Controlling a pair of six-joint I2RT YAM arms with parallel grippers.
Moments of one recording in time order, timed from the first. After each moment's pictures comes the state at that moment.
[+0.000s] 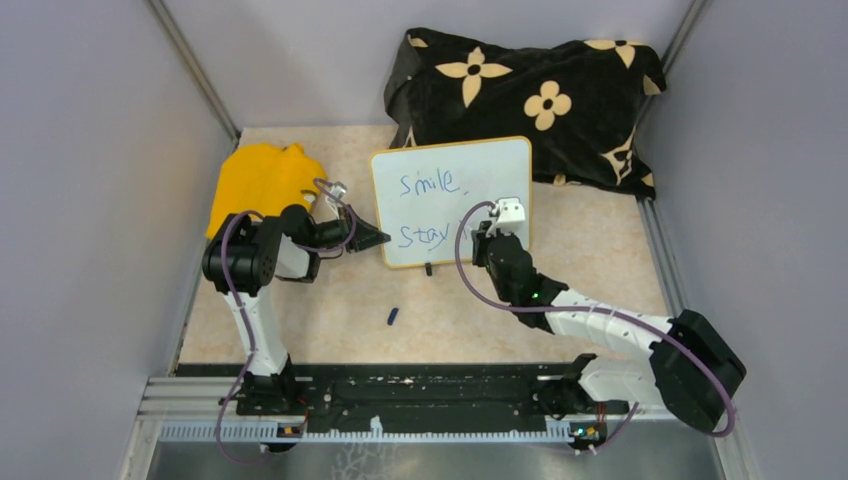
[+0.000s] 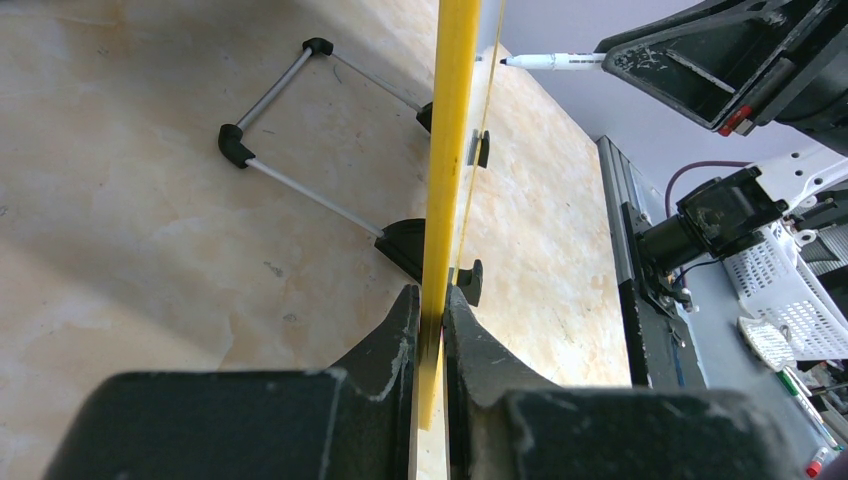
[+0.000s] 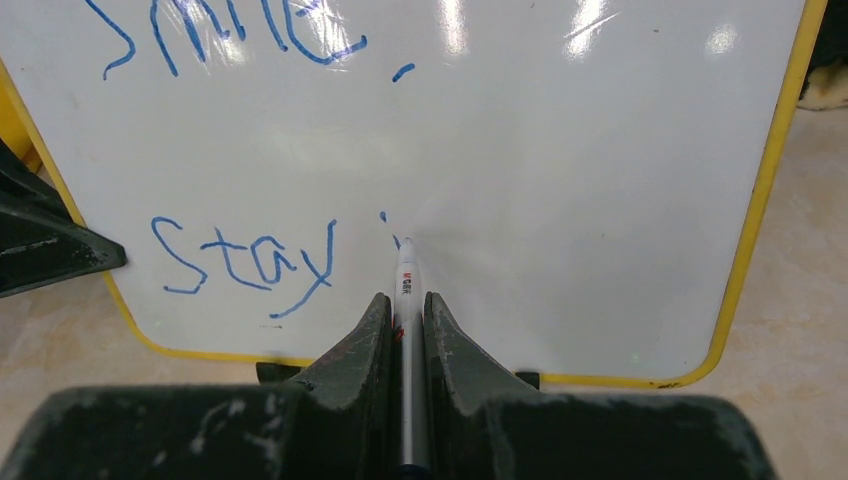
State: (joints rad) left arm -0.12 2.03 0.68 1.38 1.16 -0.66; right arm 0.81 1.15 0.53 0.37 0.57 0.31
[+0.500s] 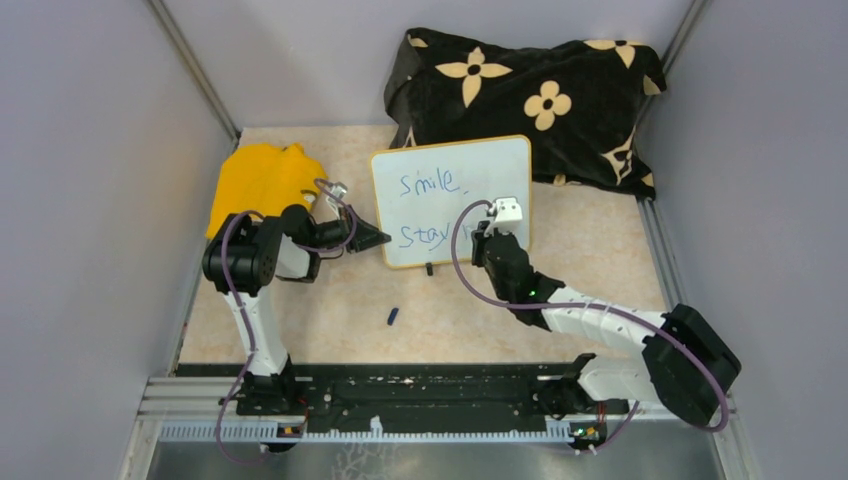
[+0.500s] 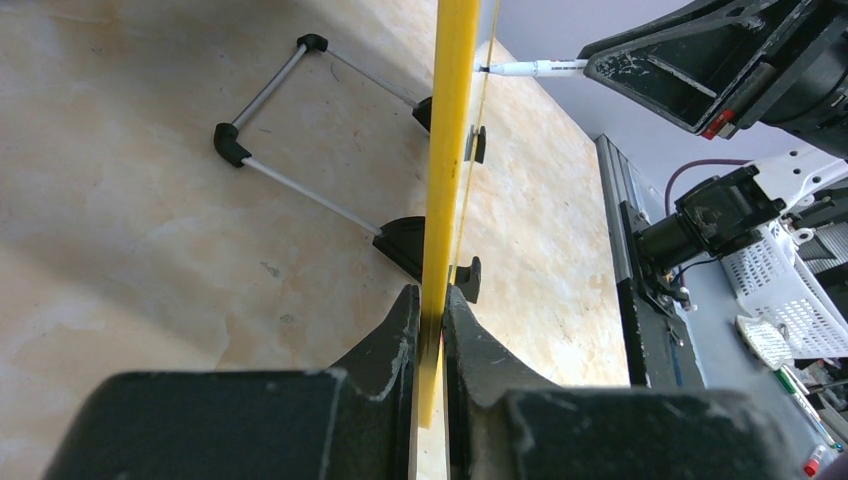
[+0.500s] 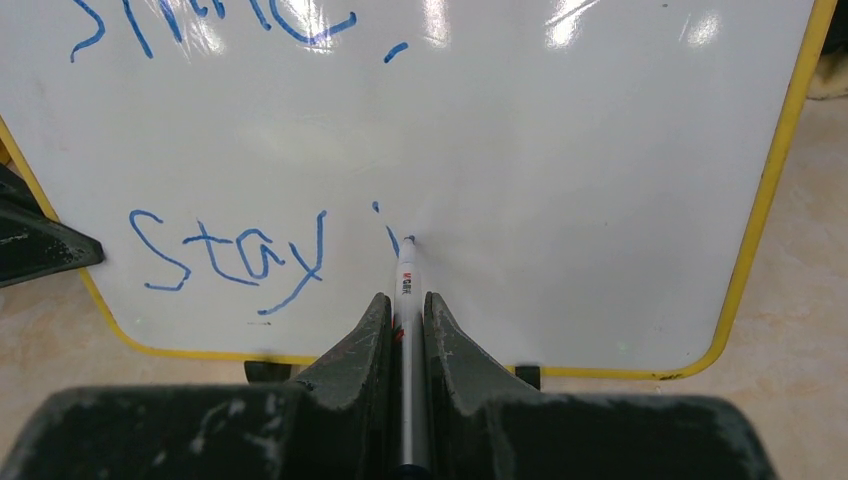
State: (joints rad) left arm -0.12 2.03 0.68 1.38 1.16 -0.66; right arm 0.80 1.19 0.54 0.36 0.57 0.31
